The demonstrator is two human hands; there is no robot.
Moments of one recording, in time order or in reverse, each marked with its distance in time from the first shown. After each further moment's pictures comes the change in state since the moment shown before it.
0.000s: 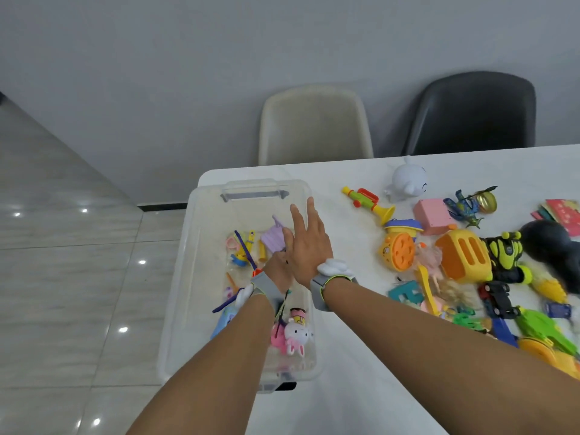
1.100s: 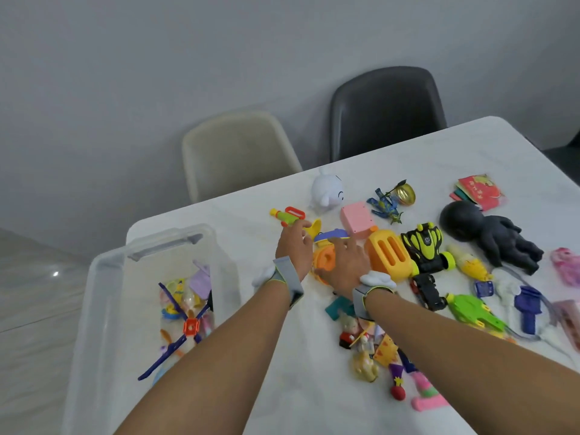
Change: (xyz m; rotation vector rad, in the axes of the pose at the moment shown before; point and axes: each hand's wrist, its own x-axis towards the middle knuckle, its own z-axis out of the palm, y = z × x) left_hand 0.064 0.208 0.102 -0.051 0.141 0.255; right_hand -0.008 0.259 -0.080 -0.070 -0.134 0.400
